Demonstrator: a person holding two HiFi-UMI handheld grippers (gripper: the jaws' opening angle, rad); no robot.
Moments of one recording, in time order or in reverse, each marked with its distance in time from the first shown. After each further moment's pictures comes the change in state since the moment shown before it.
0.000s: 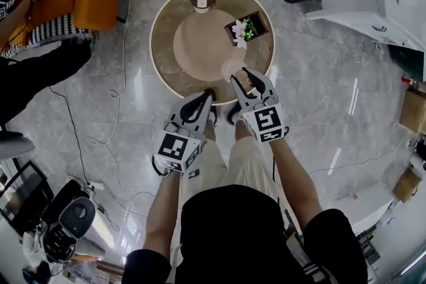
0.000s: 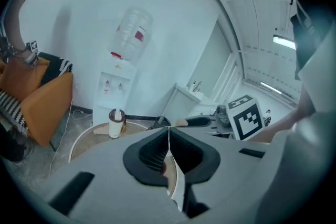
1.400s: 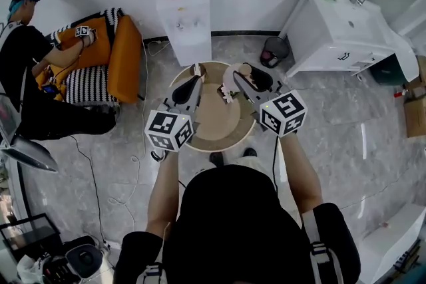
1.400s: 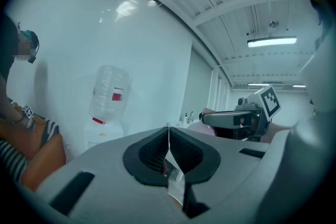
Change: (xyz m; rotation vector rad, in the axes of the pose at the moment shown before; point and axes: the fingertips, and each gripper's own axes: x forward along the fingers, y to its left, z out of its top) left arm -0.068 -0.100 0.250 0.263 -0.331 -0.048; right arm -0.218 -0.012 0.266 -0.017 -0.465 0.029
